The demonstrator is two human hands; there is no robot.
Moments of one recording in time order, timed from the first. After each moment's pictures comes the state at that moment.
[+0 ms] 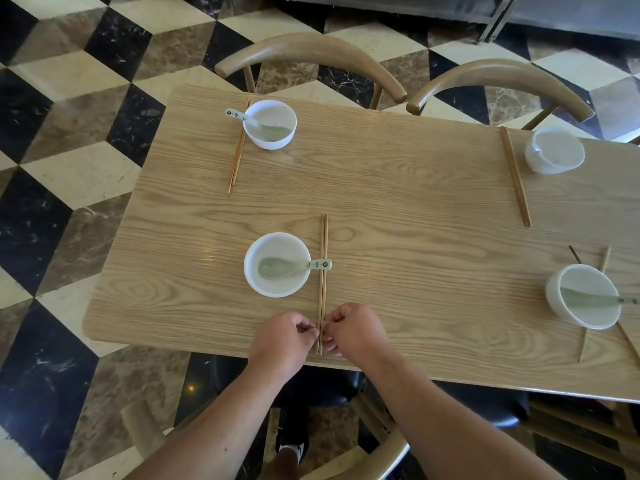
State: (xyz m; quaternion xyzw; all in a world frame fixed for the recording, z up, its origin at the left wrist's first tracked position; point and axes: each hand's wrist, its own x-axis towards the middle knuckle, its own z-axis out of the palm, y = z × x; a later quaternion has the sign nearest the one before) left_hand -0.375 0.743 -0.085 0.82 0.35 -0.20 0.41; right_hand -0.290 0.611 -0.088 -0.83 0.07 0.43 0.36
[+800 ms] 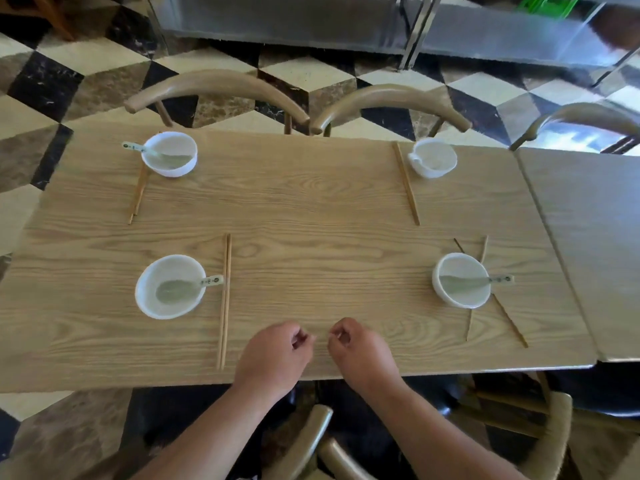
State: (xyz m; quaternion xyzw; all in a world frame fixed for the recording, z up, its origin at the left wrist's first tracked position) left_hand -0.325 0.598 -0.043 0.89 0.20 -0.16 0.38; right_hand -0.267 0.431 -0.036 -0.90 0.00 0.31 0.31
